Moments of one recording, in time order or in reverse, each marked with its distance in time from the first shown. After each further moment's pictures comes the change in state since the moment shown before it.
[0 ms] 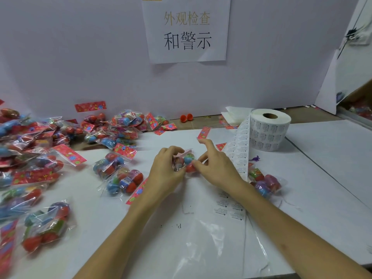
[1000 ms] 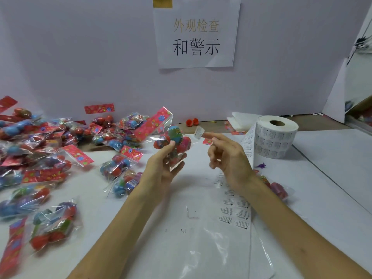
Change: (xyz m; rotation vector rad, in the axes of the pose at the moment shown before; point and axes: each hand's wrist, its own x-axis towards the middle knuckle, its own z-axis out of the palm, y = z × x) left_hand 0.003 0.011 -0.025 -1.298 0.032 -0.477; right_hand 0.001 -0.021 -0.029 1.089 -0.012 0.022
